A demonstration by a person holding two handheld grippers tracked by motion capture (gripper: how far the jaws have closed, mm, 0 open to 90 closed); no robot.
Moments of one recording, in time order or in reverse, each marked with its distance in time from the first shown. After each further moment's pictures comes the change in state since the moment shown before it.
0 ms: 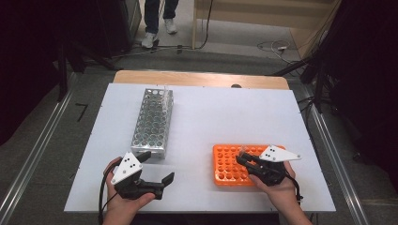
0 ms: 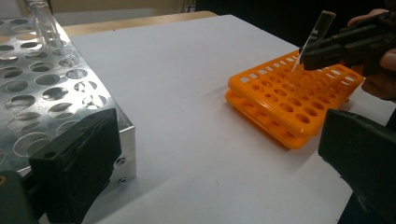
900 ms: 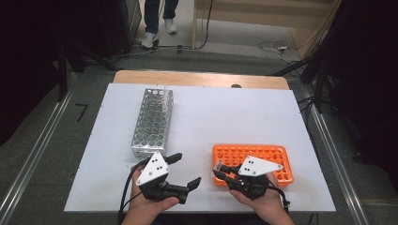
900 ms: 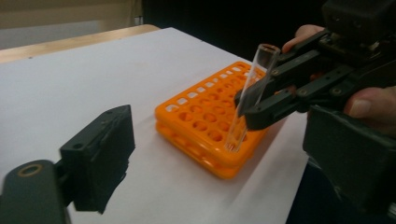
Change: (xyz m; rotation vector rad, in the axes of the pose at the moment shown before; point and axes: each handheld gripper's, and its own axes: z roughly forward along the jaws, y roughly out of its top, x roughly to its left) left arm -0.047 0.022 0.031 -0.021 -0.214 0.062; right arm 0.064 0.017 0.009 0.001 0.182 -0.129
